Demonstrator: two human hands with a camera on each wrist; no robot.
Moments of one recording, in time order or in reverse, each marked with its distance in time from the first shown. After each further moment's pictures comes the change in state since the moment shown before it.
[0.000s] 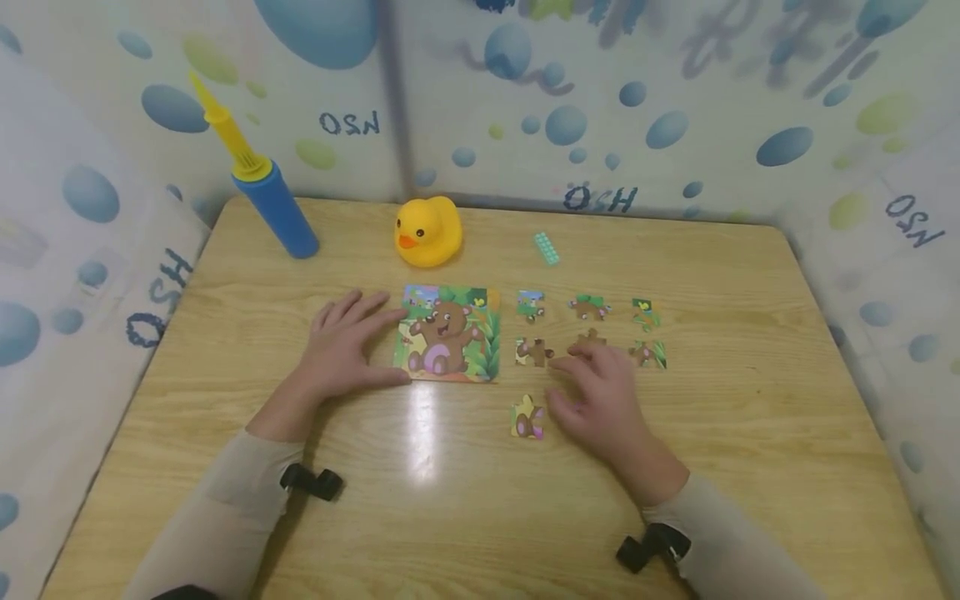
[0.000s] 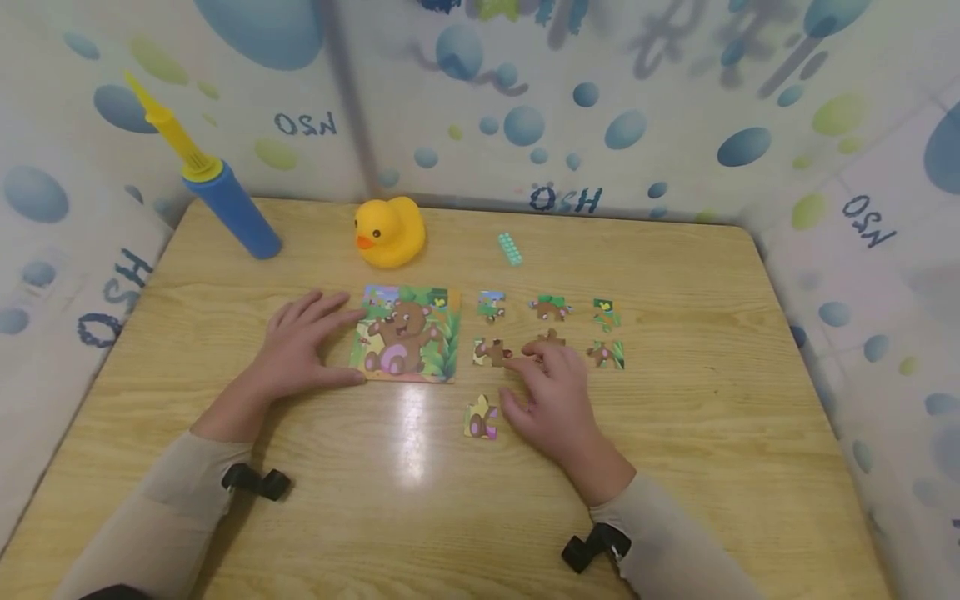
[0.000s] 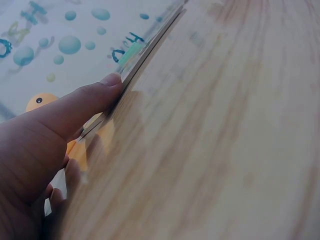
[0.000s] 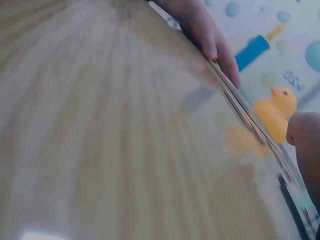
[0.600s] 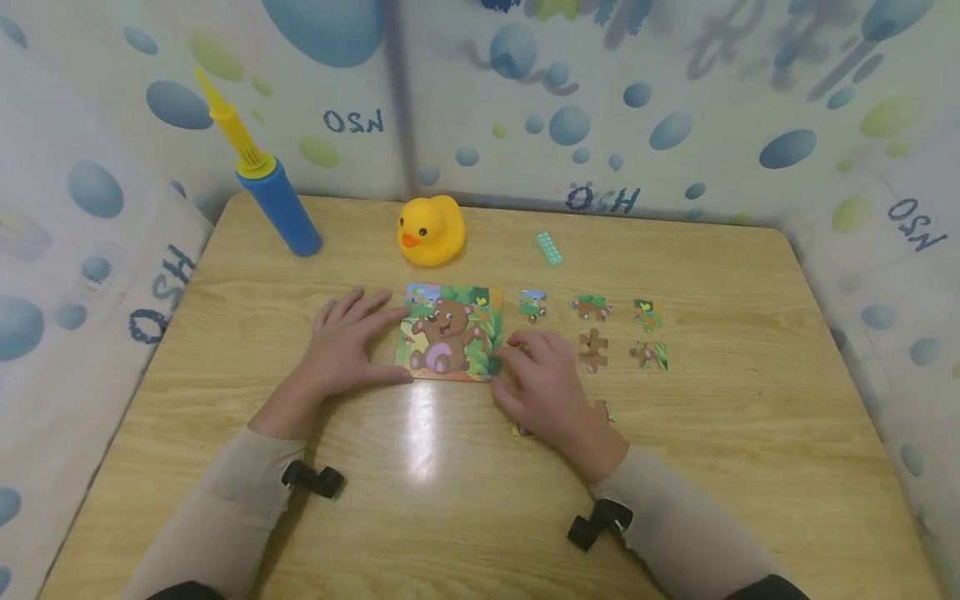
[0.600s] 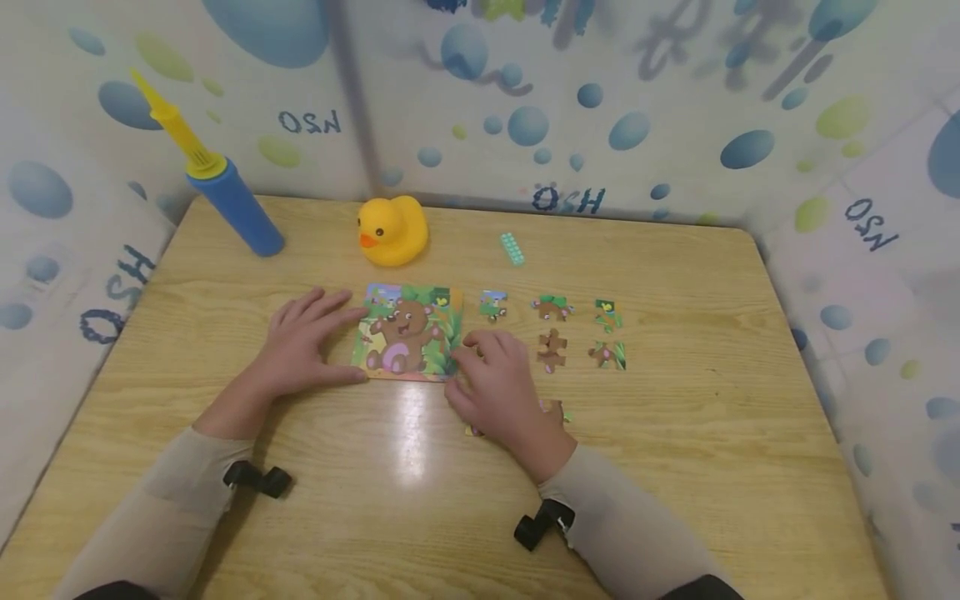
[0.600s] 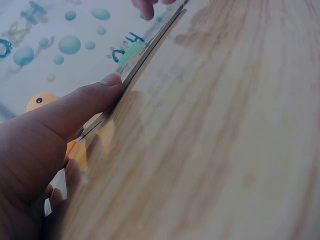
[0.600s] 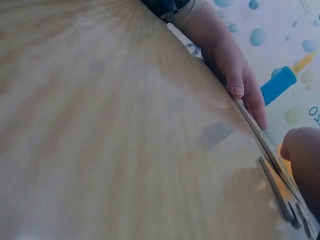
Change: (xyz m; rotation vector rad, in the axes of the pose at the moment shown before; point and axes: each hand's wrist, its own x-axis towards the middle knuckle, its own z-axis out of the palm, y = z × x) left_hand -0.001 0.001 -0.001 0.000 0.004 0.008; right_hand 0.038 -0.027 0.051 -0.094 -0.114 -0.055
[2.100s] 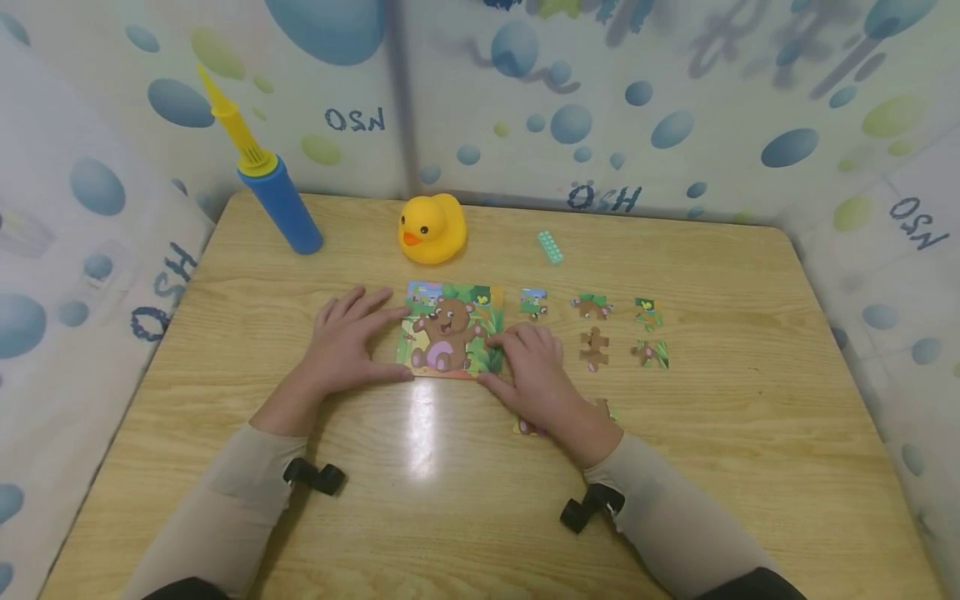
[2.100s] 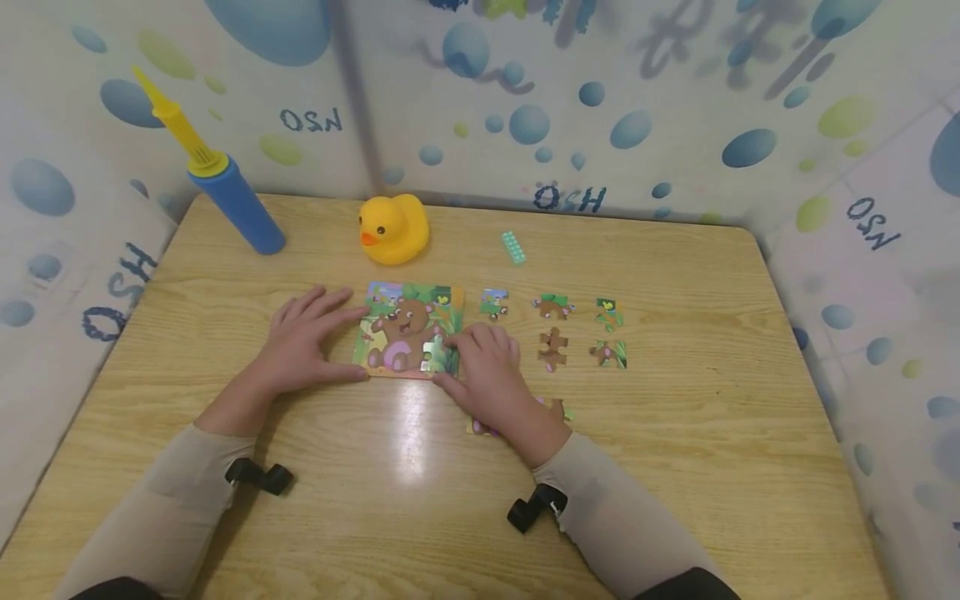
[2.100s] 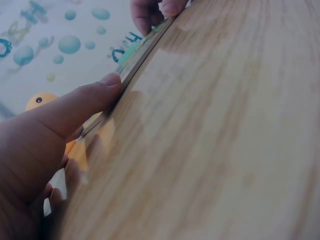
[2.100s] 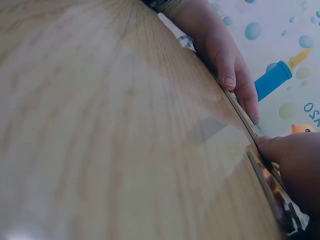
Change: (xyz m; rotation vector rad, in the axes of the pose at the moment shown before) left_hand 0.000 0.002 -0.002 -0.018 -0.009 -0.020; right_hand 0.015 -0.005 0.001 0.123 -0.380 0.312
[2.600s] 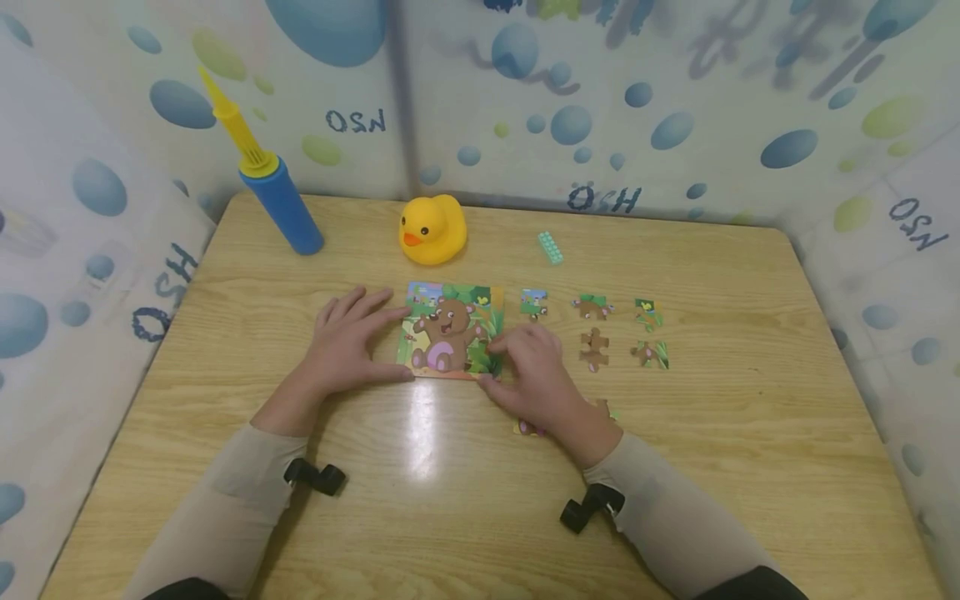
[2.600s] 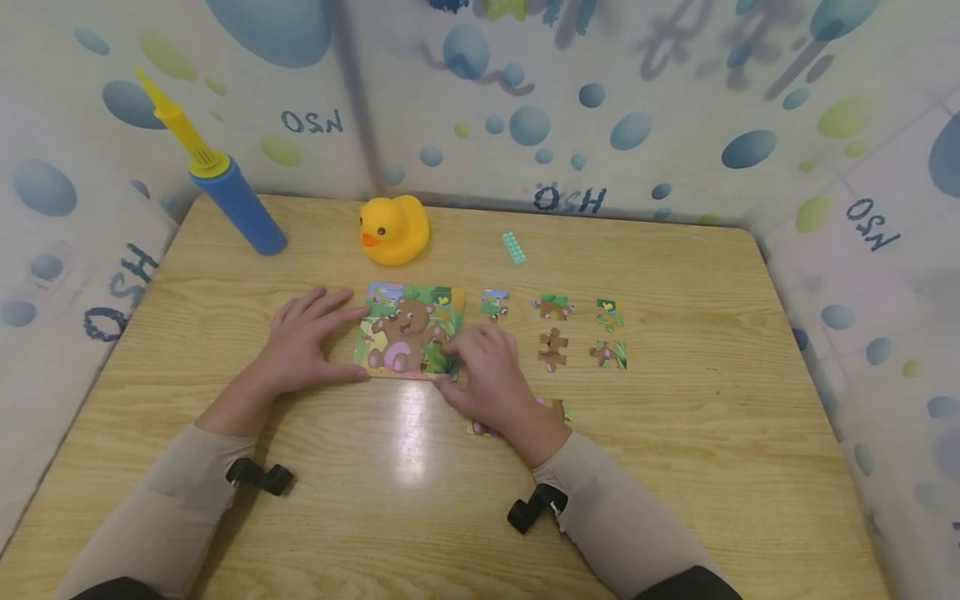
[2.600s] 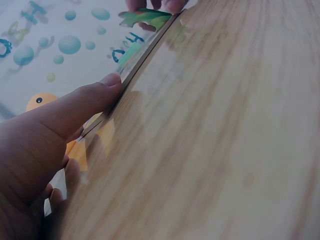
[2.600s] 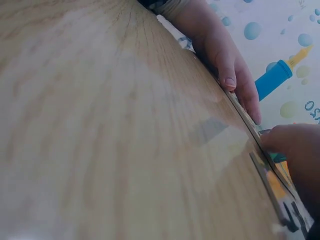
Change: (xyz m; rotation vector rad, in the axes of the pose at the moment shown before) left_hand 0.000 0.002 -0.001 0.003 -0.006 -0.001; right_hand 0.001 0.007 0.004 0.103 0.186 -0.199
